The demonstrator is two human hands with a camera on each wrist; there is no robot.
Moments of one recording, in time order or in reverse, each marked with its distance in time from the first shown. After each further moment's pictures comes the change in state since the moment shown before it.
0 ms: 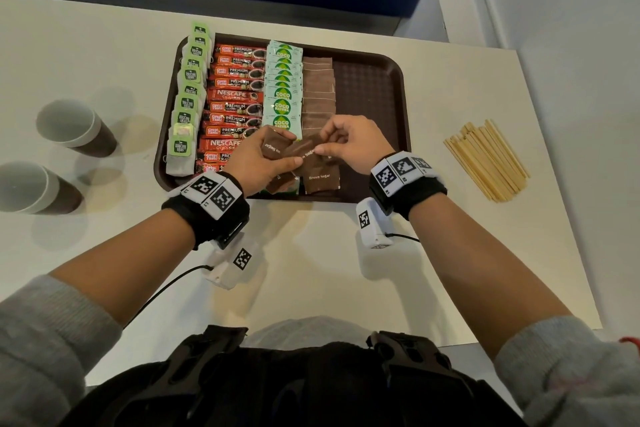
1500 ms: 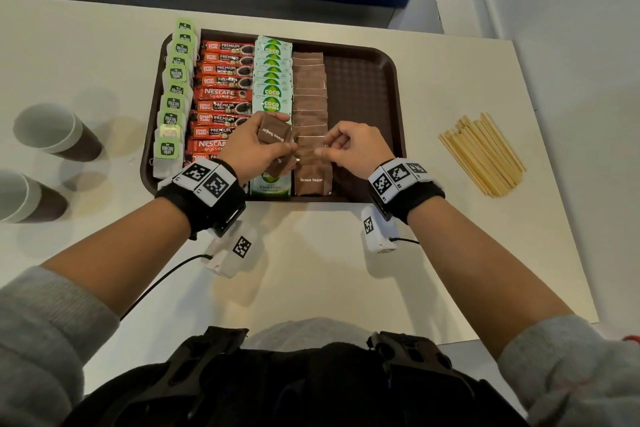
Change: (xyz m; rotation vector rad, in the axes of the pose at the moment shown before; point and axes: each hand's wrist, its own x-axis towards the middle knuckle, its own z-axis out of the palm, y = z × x) left_hand 0.019 0.009 0.005 -0.071 -0.012 -0.060; right_hand -0.003 0.027 0.001 -0.039 0.063 0.118
